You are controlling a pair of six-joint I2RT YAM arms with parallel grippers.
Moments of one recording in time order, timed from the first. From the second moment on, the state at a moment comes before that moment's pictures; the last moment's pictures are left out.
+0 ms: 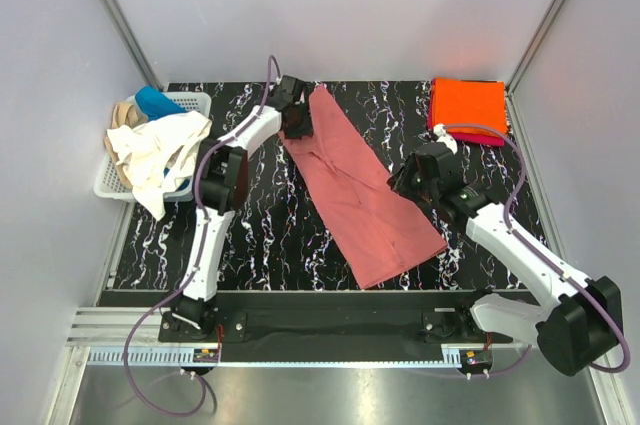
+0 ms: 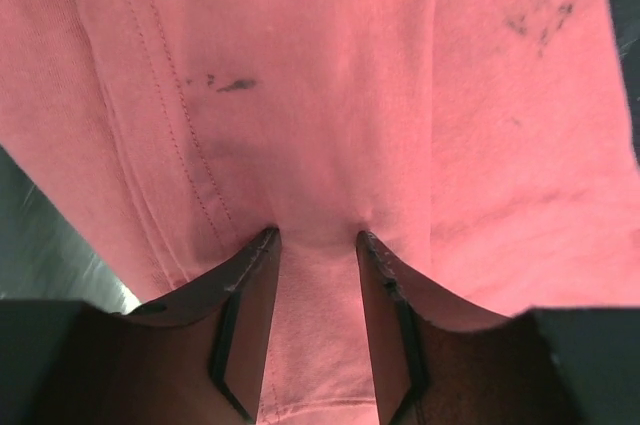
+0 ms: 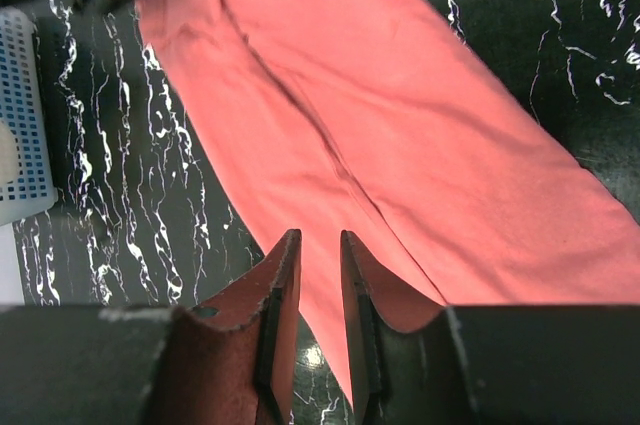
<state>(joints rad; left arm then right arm) -0.36 2.41 2.03 -0.58 0.00 -0.48 0.49 1.12 0.88 -0.40 0.14 0.79</state>
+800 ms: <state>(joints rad) -0.44 1.96 1.51 -0.15 0.51 -0.50 0.47 1.18 0.88 -0.39 0.14 0.77</state>
